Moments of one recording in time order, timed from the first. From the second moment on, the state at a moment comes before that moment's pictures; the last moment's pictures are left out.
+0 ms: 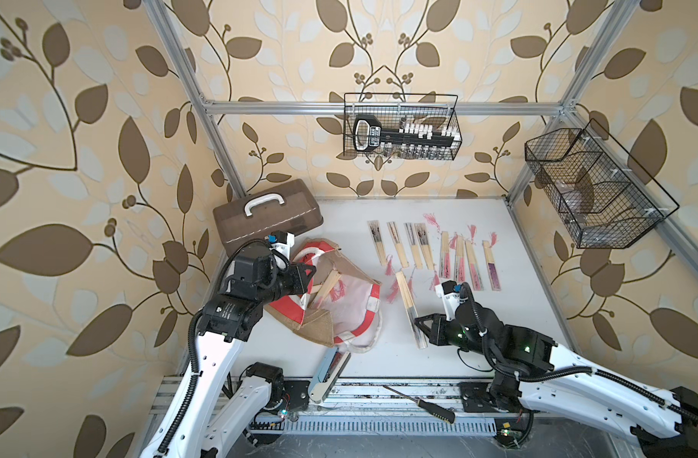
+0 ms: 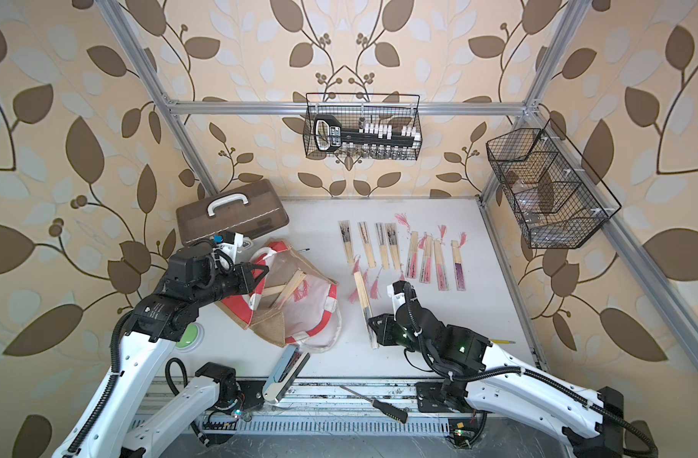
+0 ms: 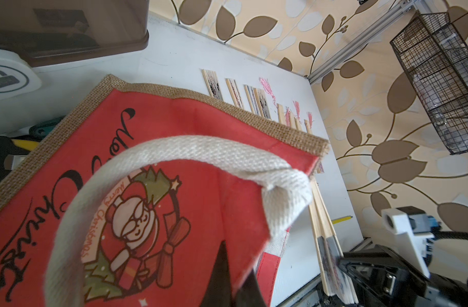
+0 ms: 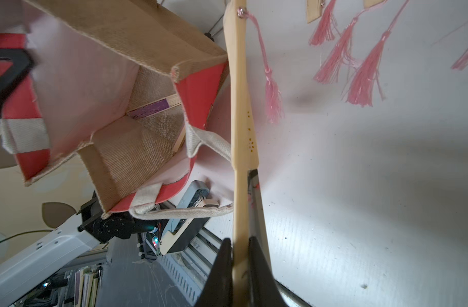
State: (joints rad) left arm -0.19 0.78 0.97 -0.77 0.38 -0.45; right arm 0.97 0.71 0.54 -0.47 0.07 0.99
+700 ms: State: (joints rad) left arm -0.19 0.77 0.97 -0.77 0.36 -0.45; right arm 0.86 1.18 0.39 0.05 -0.09 1.06
